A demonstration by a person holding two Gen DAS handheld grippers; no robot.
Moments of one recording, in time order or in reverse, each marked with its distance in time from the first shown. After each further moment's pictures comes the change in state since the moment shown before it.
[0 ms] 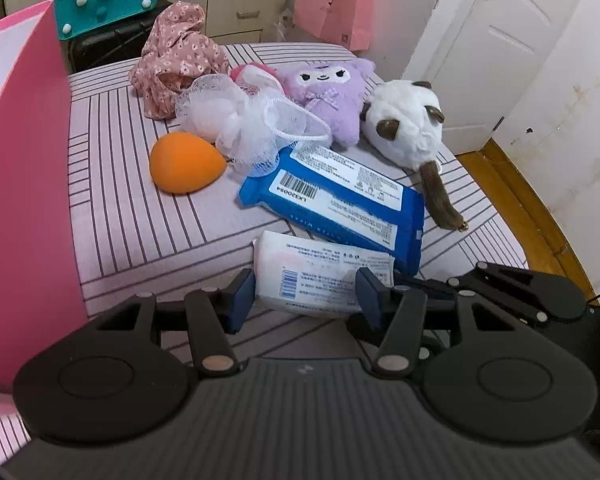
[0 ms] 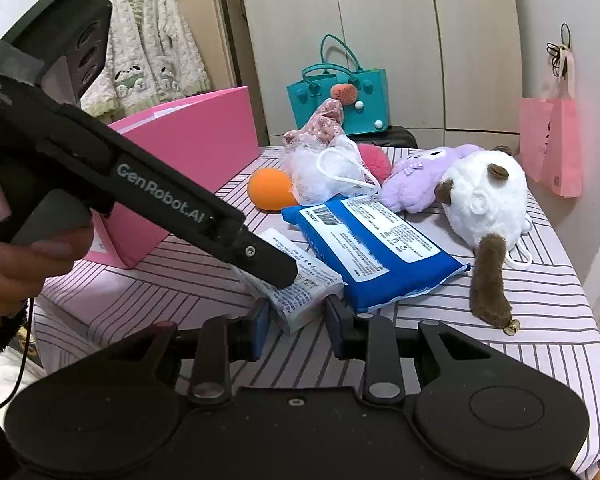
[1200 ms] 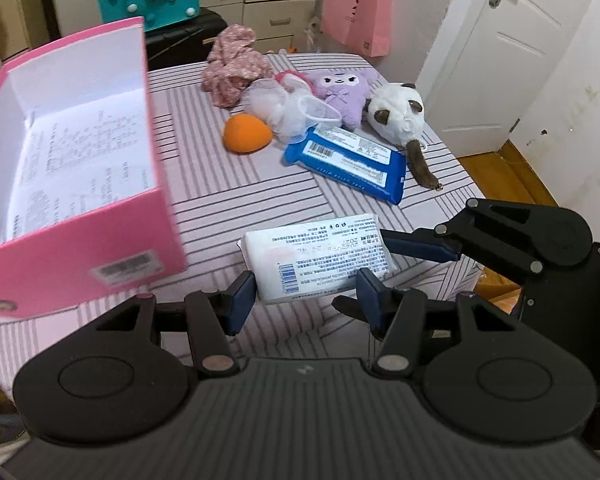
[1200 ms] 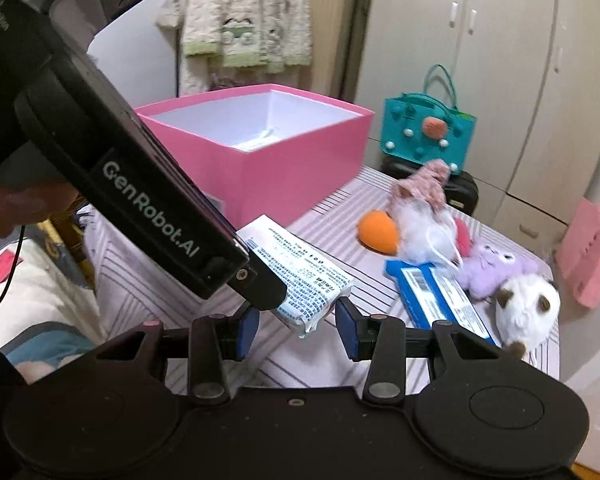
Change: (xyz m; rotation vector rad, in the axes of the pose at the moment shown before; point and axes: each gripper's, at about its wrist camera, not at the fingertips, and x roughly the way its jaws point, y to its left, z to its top) left arm -0.105 -0.011 -0.044 -0.026 -0.002 0.089; right arm -0.053 0.097 0.040 -0.387 0.093 0.069
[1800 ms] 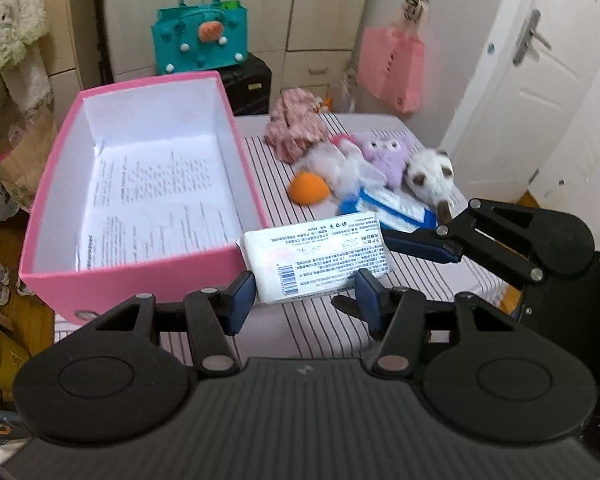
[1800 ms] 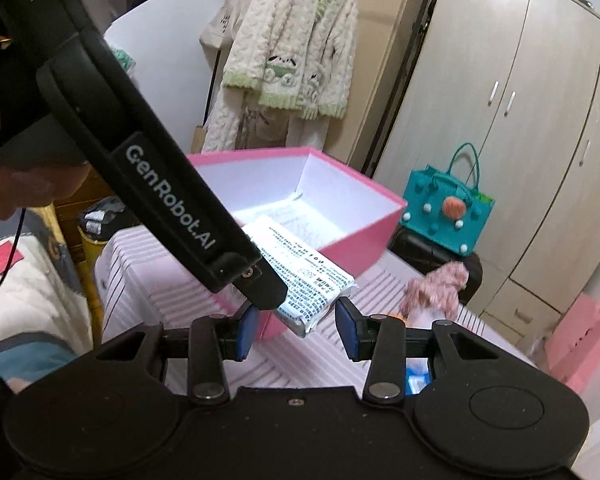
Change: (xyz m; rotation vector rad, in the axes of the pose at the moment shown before) left arm -0.068 0.037 -0.004 -0.060 -0.132 0.073; right arm -0.002 0.035 0.061 -0.182 -0.117 -0.021
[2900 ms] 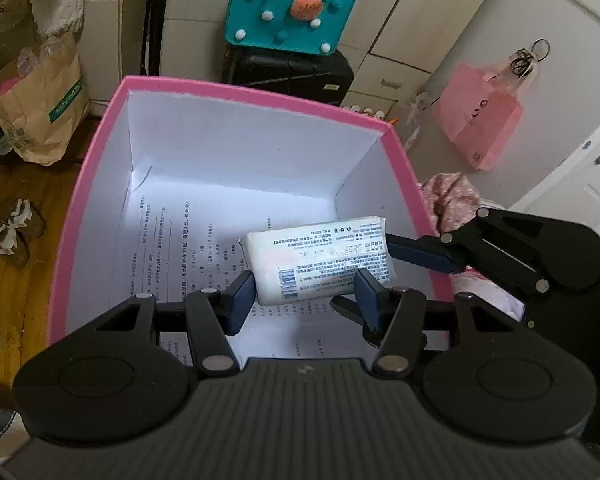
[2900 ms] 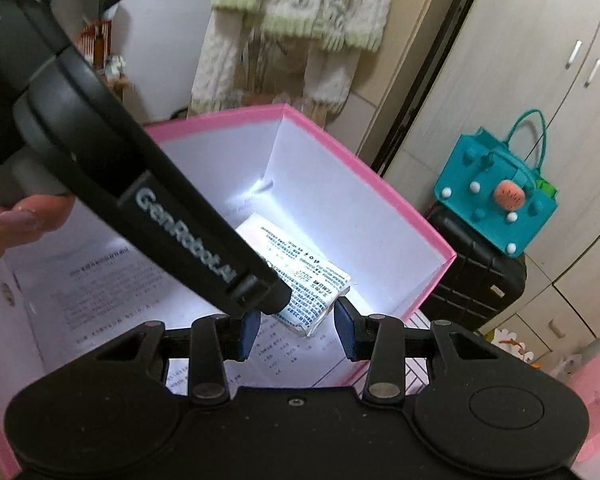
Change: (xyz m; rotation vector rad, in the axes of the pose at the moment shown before) left arm 0.133 0.179 0.115 -0.296 0.050 -0.032; right arm 0.227 -0.066 0.097 -0.084 0.262 0.106
